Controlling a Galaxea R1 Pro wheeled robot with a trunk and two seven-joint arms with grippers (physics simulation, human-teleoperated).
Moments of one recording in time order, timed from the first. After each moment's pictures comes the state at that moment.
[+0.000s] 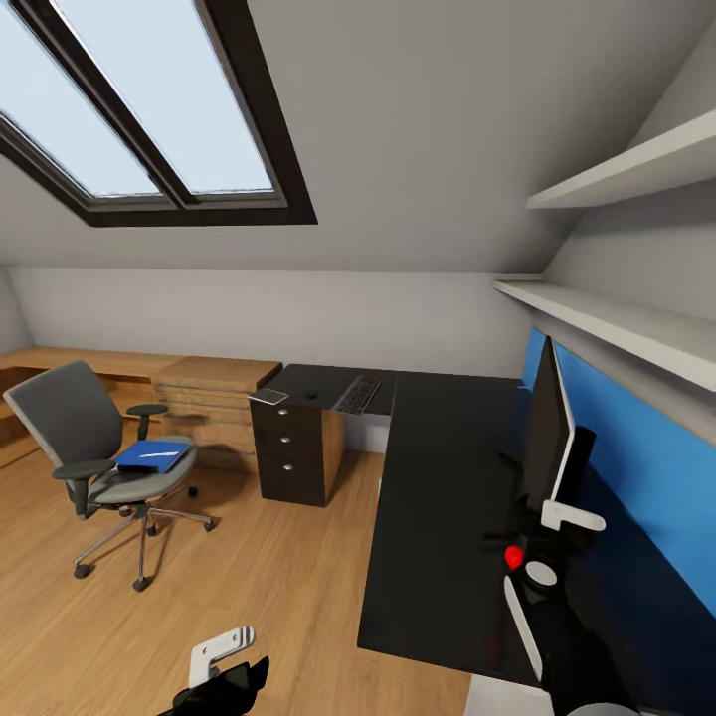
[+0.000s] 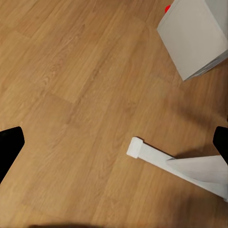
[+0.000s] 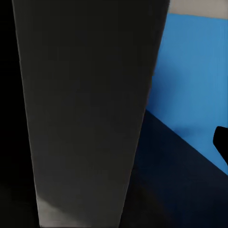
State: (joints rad) left arm 0.13 -0.13 0.02 -1.57 0.30 0.65 0.20; right arm -0.41 0.04 -0.15 -1.04 0.14 0.02 -0.54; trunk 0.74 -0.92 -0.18
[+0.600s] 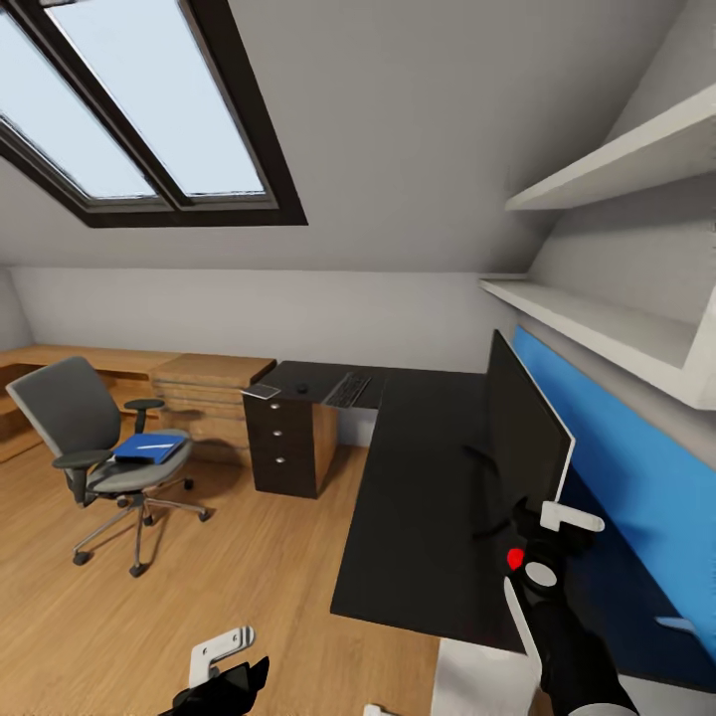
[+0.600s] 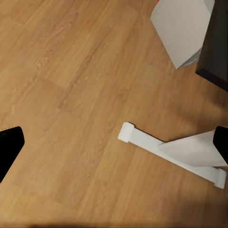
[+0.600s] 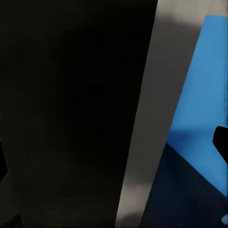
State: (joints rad) left arm 0.13 -0.13 0.02 -1.57 0.30 0.65 0.20; right arm -0.41 0.04 -0.15 -1.04 0.13 0.02 -0.54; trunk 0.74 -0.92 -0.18
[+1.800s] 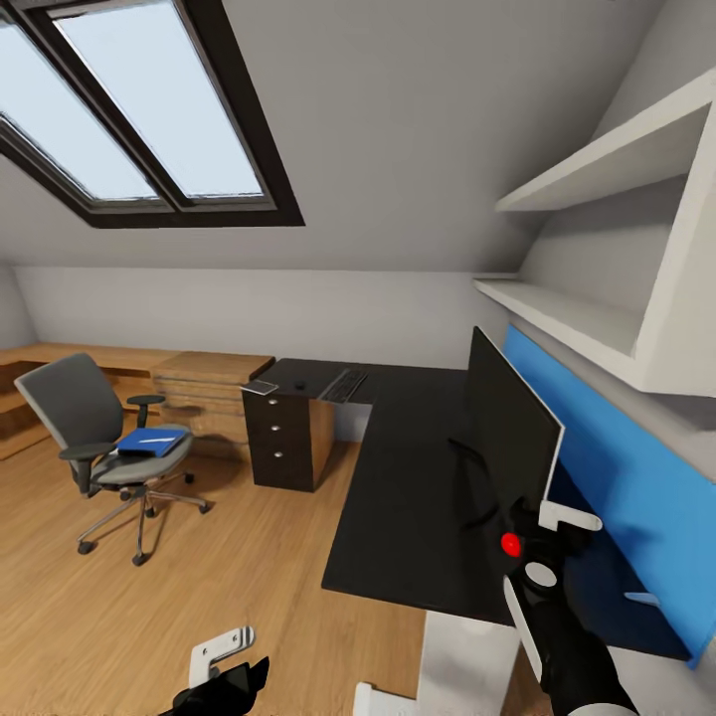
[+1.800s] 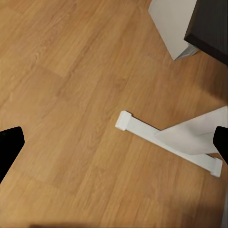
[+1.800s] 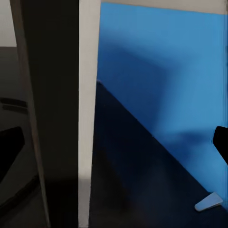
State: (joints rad) left arm 0.13 -0.13 0.02 -1.57 0.30 0.65 0.20; right arm -0.41 0.04 -0.15 -1.03 0.13 0.02 -0.52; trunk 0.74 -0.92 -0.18
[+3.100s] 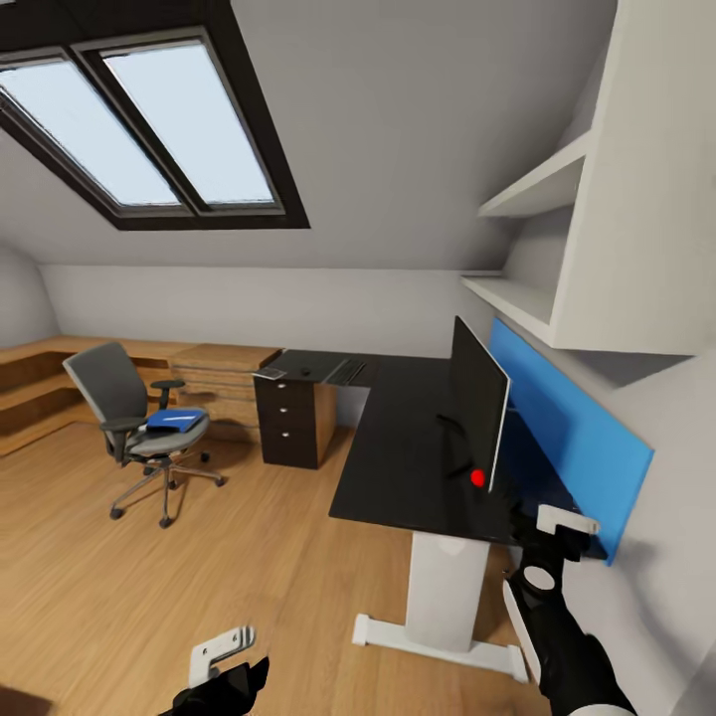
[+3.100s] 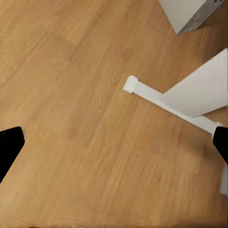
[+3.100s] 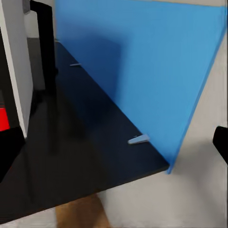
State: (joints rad) left arm 0.13 -0.13 0.02 -1.57 0.30 0.65 0.20; right arm -0.41 0.04 -0.15 -1.01 0.13 0.00 -0.52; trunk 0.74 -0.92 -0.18
